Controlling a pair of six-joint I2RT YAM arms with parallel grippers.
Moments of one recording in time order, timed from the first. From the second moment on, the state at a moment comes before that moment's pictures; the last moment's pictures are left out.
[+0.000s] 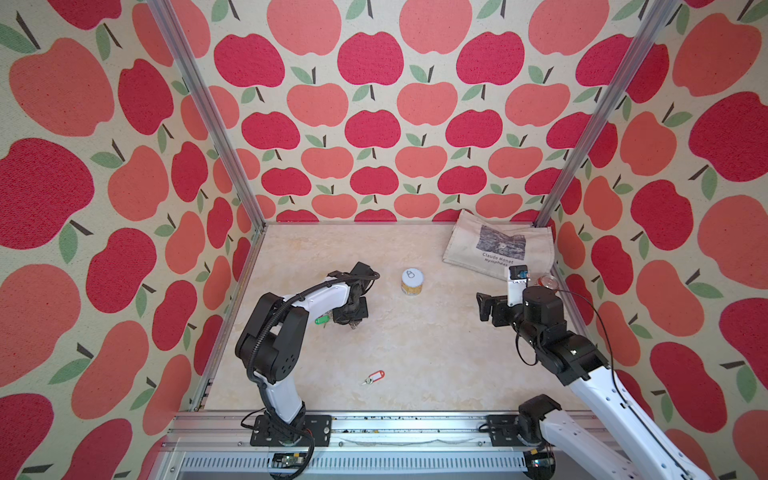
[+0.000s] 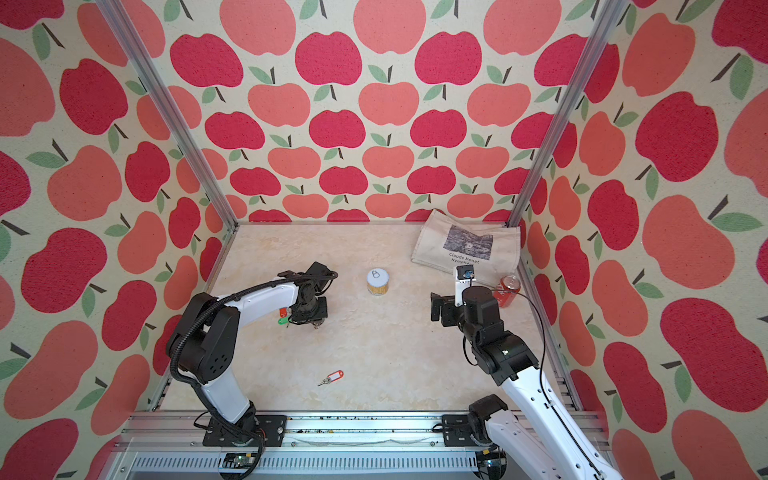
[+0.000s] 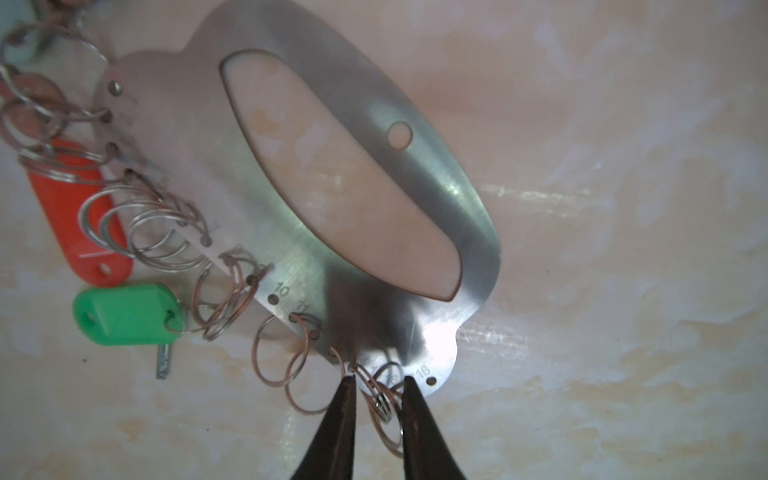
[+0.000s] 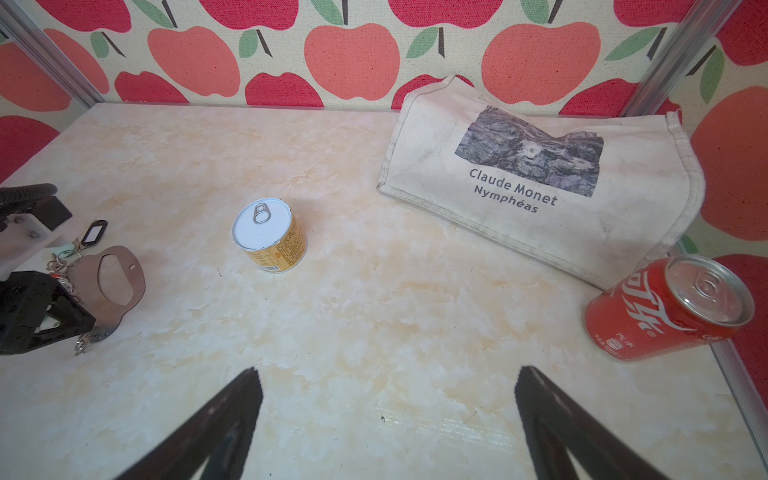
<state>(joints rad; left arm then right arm) -0.49 1.77 1.13 -0.79 -0.12 -0.61 0.49 0.74 0.73 -0.51 0.18 0.18</state>
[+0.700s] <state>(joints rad) -0.49 1.76 1.12 -0.79 -0.13 -0.61 0.49 0.73 0.73 -0.50 0.18 0.18</state>
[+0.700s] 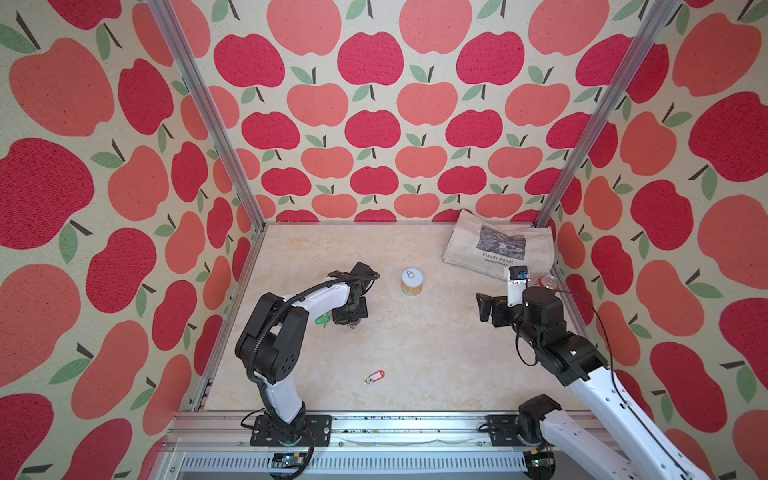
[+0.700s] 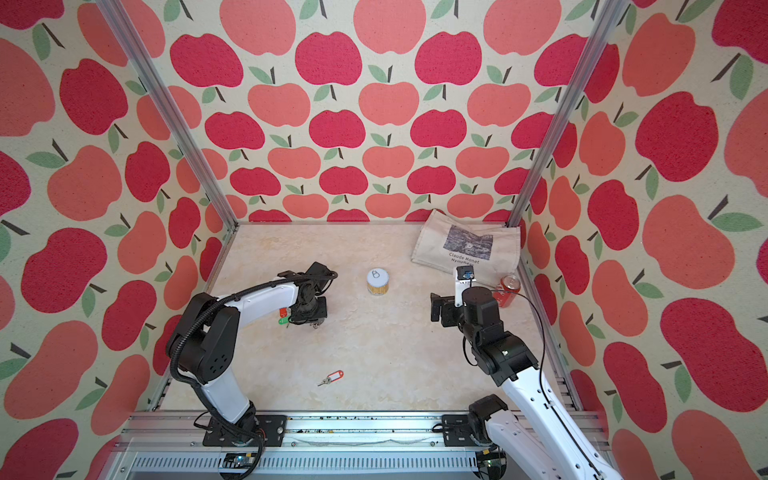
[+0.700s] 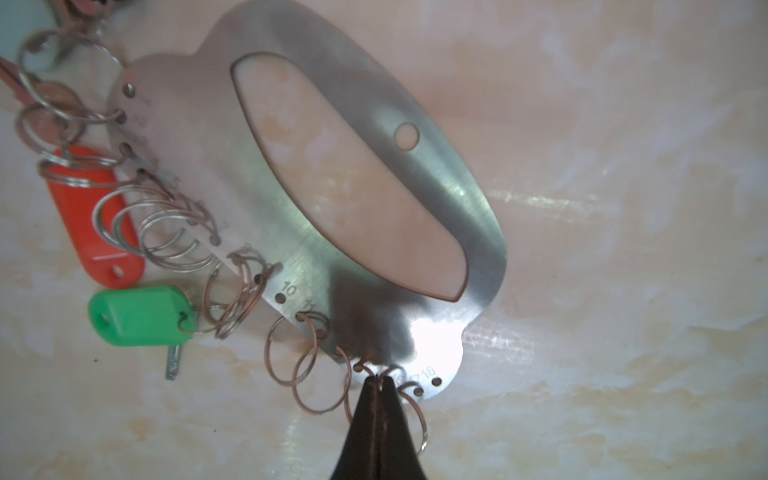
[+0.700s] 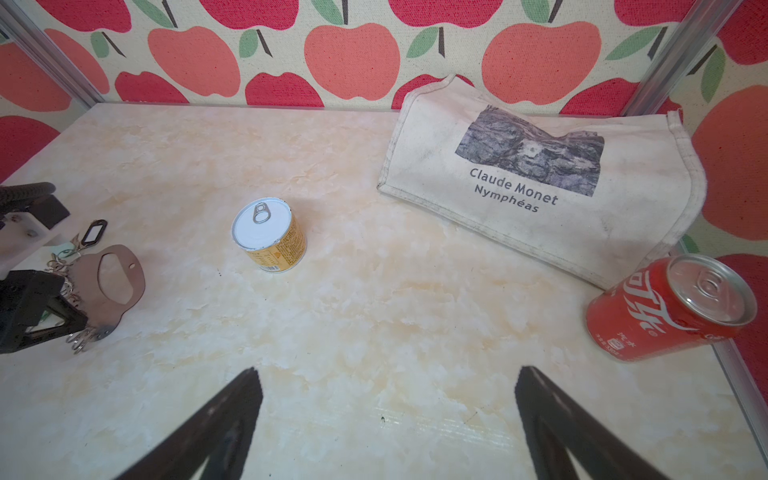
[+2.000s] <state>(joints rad) -0.50 1.22 1.15 -0.67 -0.09 -0.75 0.93 1.17 0.80 0.01 -0.11 -0.06</state>
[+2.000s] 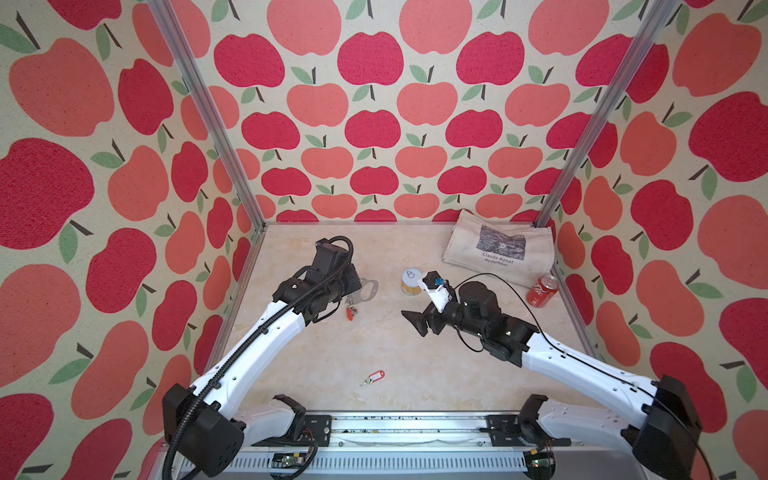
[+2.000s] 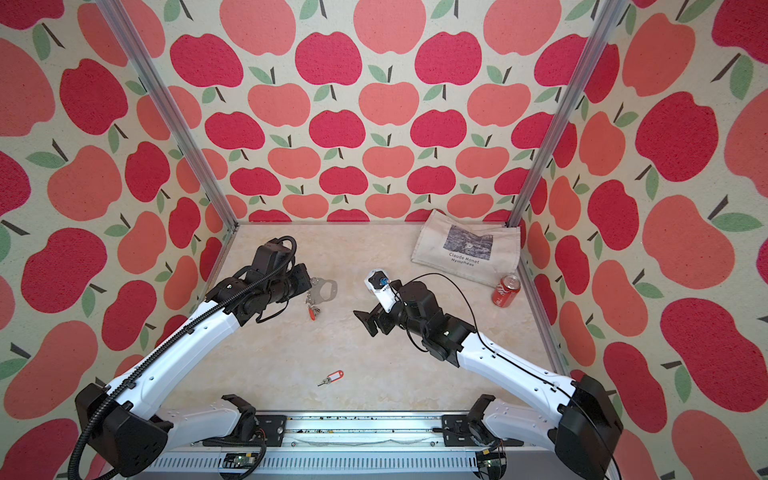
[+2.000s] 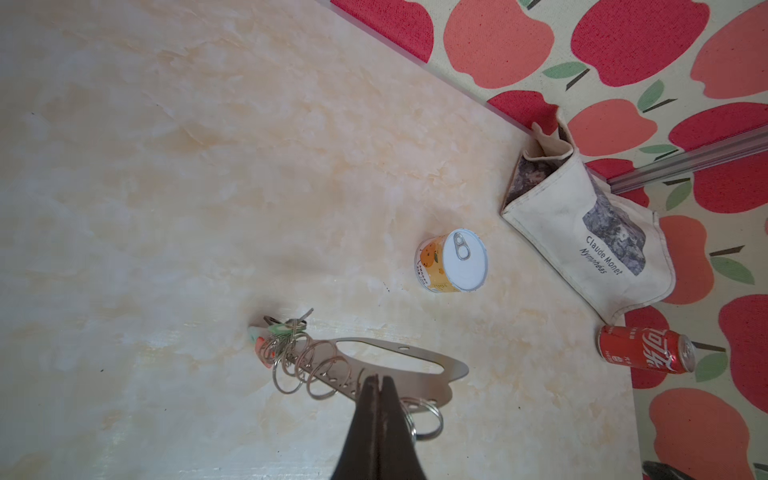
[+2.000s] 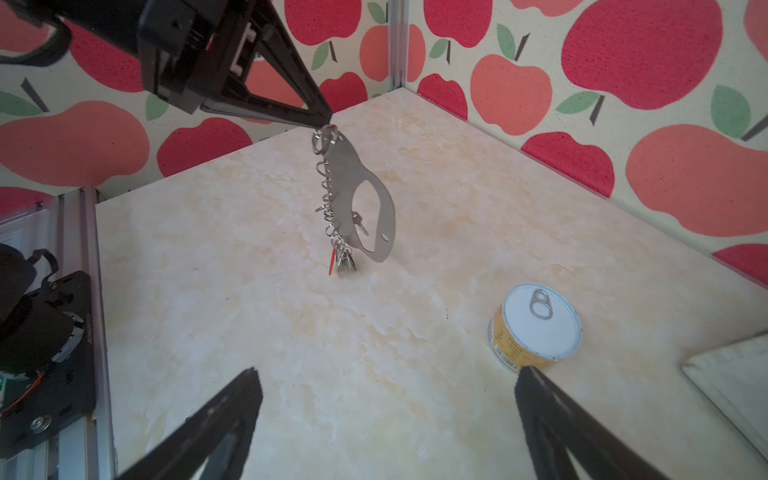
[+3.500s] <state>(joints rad) -0.55 1.11 1.02 -0.49 0.10 -0.84 0.91 1.26 0.98 0.11 -0.08 0.01</state>
